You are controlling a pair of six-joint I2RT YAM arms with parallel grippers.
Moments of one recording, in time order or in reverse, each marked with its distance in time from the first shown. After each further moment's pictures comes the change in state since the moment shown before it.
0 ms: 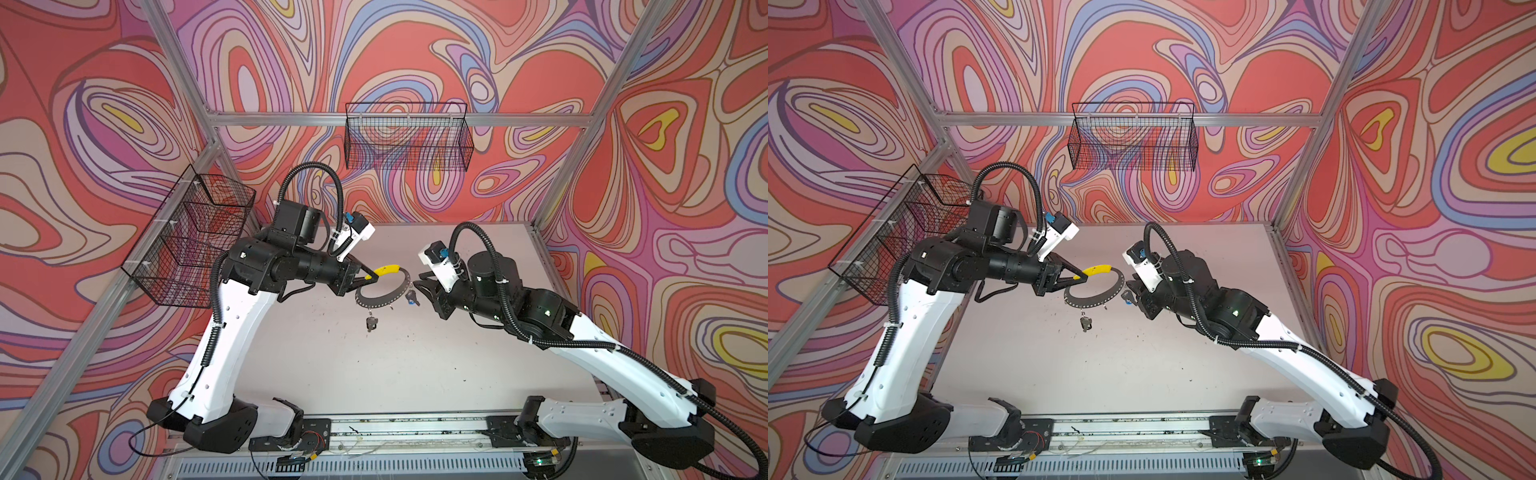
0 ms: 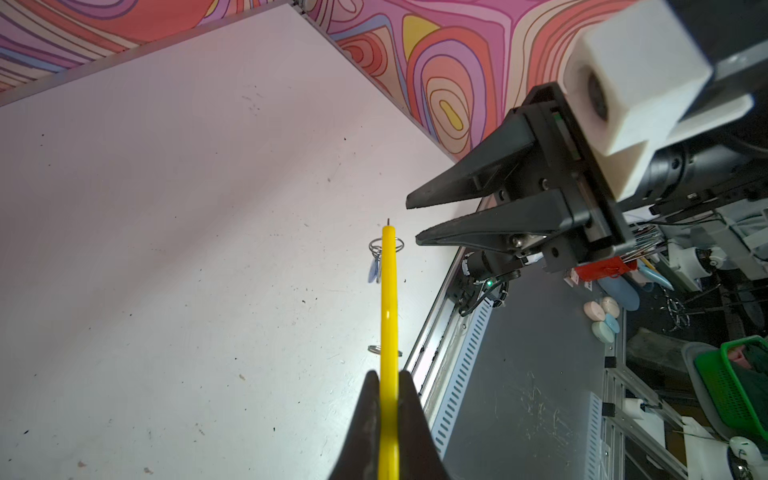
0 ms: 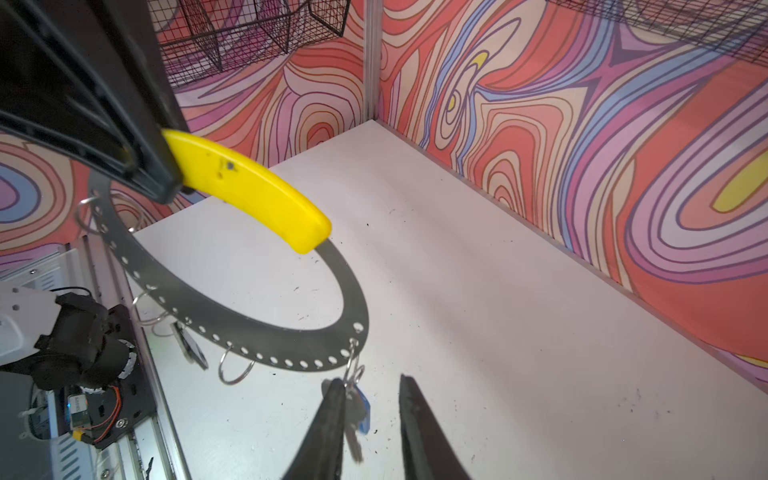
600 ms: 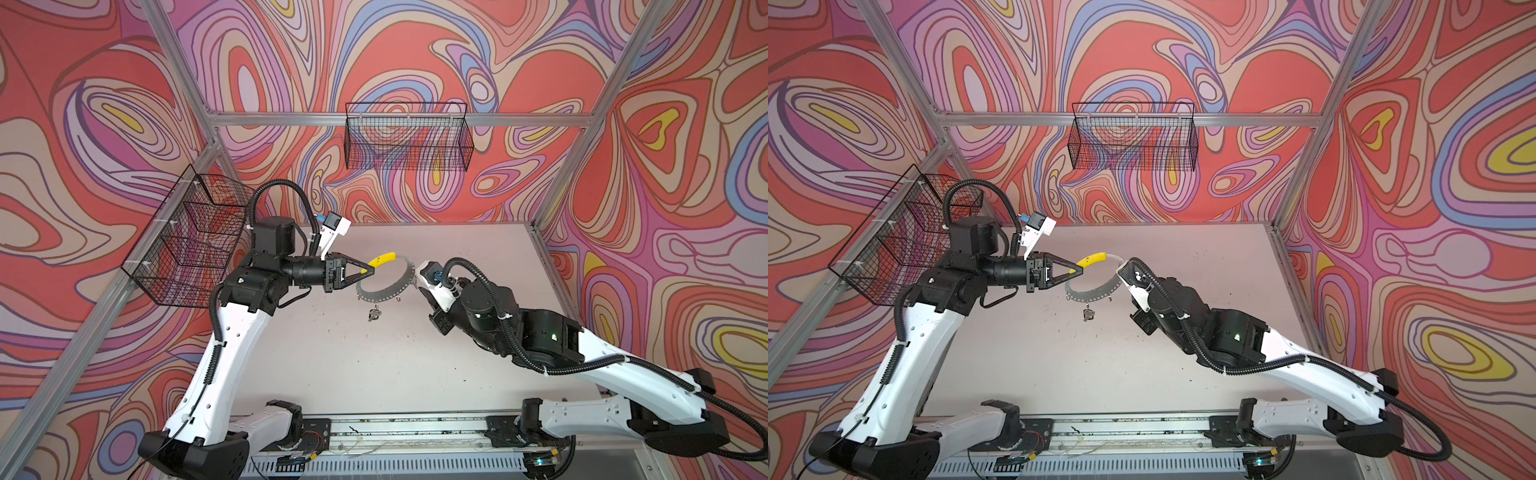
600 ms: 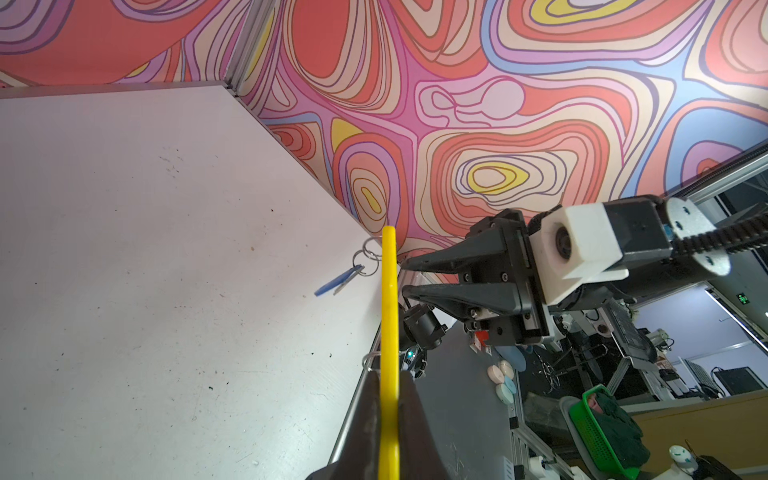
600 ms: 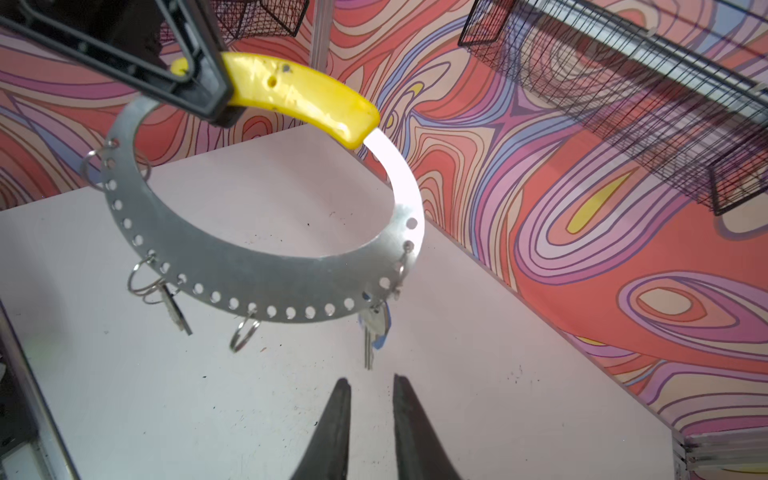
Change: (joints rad) left arm 0.199 -0.177 -0.413 0.524 0.442 -0.294; right arm 0.267 -0.019 0.018 -0.042 0.471 -0.055
